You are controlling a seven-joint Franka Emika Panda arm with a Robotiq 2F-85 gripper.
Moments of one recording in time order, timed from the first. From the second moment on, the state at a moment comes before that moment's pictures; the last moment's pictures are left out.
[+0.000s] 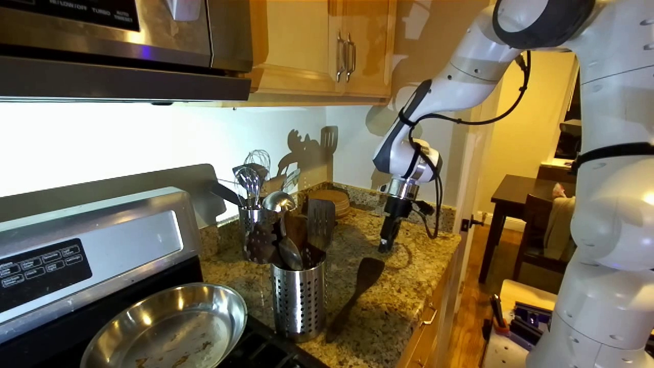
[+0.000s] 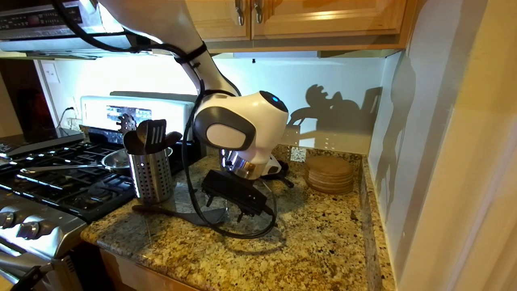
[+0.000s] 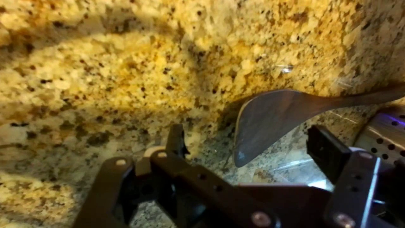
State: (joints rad) arm -0.33 0.26 -0.12 -2.37 0.65 2.37 -1.17
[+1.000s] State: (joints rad) arm -0.37 0.46 -0.12 -2.17 0.67 2.06 -1.31
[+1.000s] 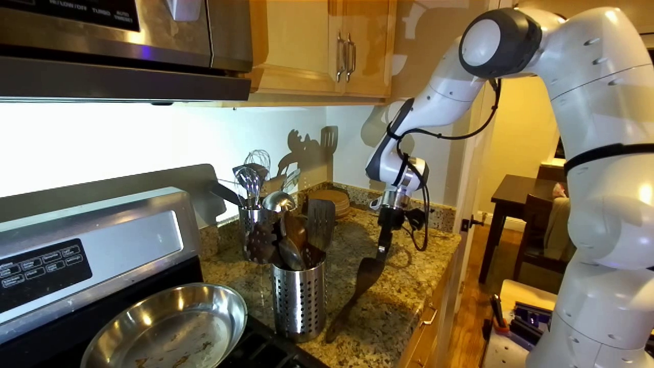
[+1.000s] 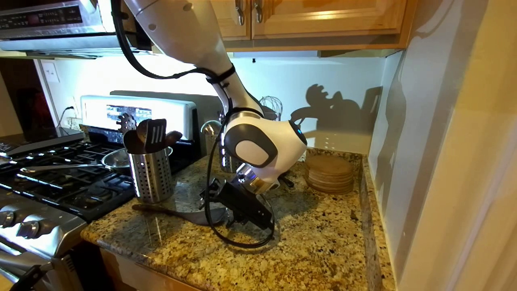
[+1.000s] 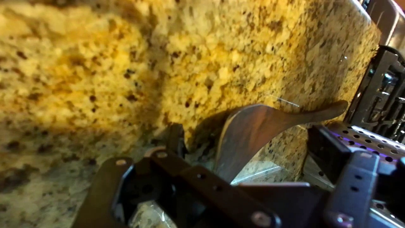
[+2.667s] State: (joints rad) arm -0.38 0.53 -0.09 -2.08 0.68 1.94 -1.32
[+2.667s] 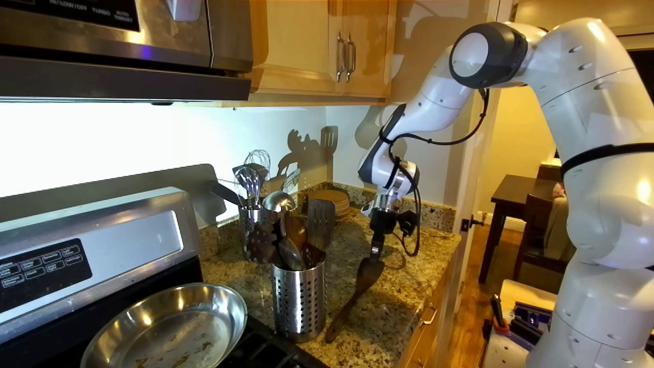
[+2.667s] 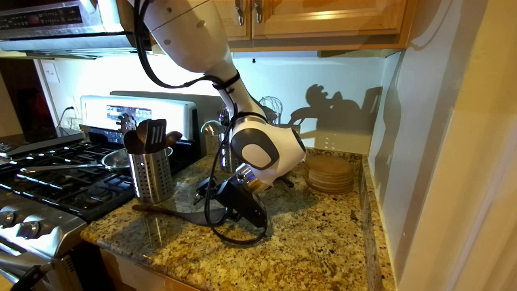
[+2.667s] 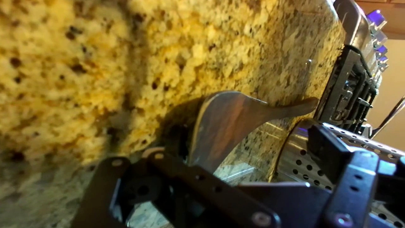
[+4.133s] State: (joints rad) arm -0.38 0.55 -0.09 -2.09 0.69 1.91 -1.32
